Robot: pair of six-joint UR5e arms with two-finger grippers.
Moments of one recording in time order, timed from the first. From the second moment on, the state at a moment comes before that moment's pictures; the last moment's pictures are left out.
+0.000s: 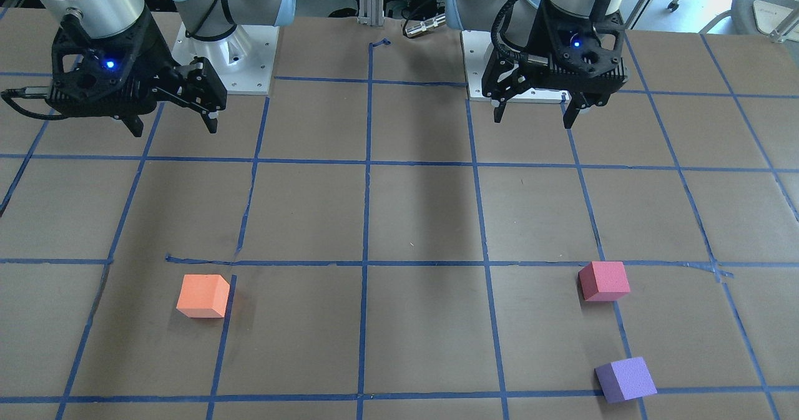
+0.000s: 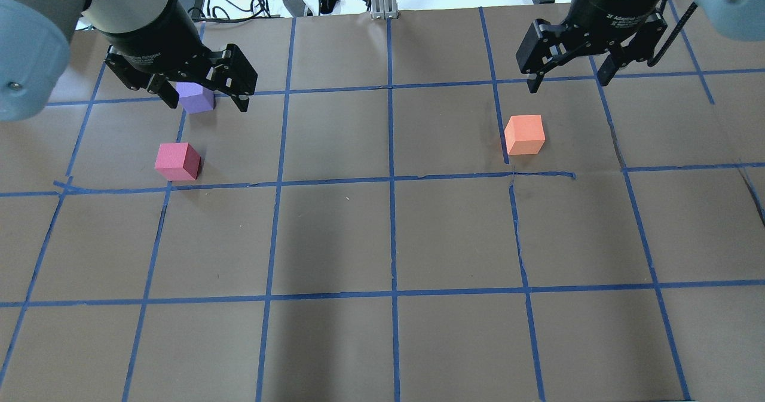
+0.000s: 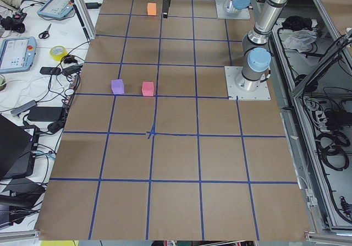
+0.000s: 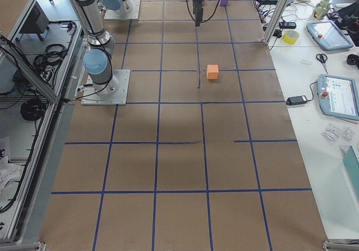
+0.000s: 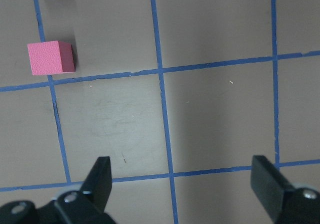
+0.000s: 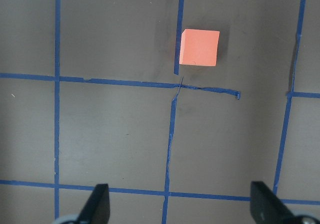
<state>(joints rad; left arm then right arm) -1.63 -1.55 -1.53 -1.55 1.60 0.03 1.57 -1.54 1.47 -1.52 -1.56 -0.08</state>
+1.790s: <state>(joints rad) -1.63 -1.55 -1.53 -1.55 1.60 0.03 1.49 -1.03 1.54 -2.02 -1.56 -0.10</state>
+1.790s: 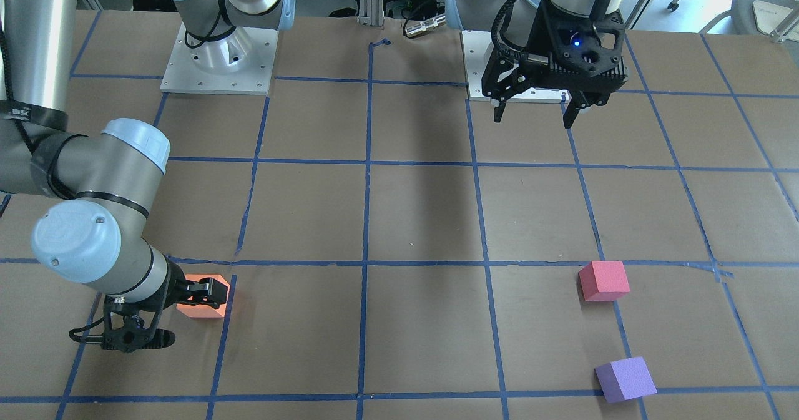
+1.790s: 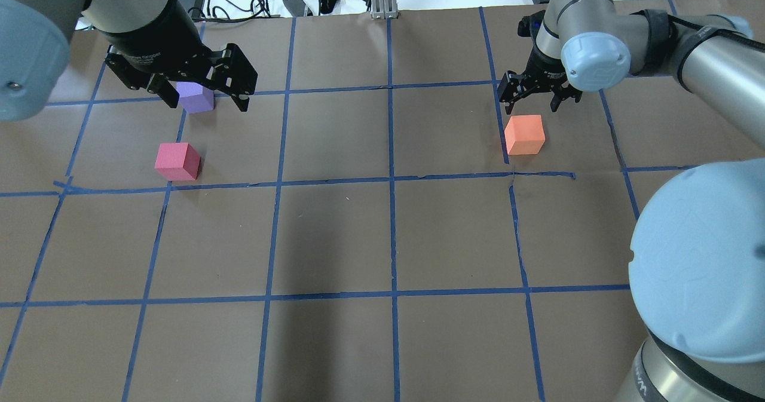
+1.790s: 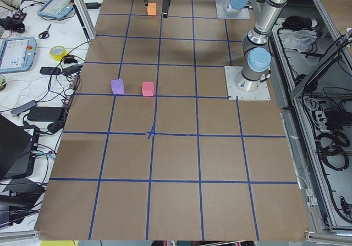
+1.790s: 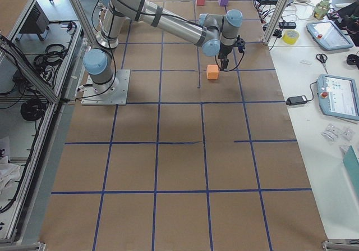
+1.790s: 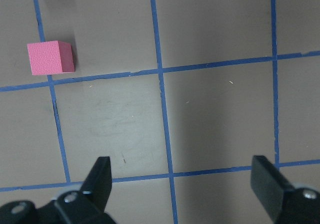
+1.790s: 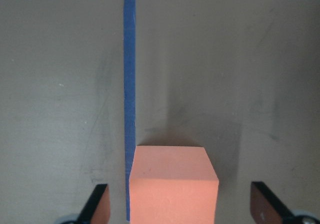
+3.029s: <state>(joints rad) -1.63 -1.54 -1.53 -1.55 1.60 0.04 1.49 -0.98 1.56 -2.01 -1.56 -0.09</state>
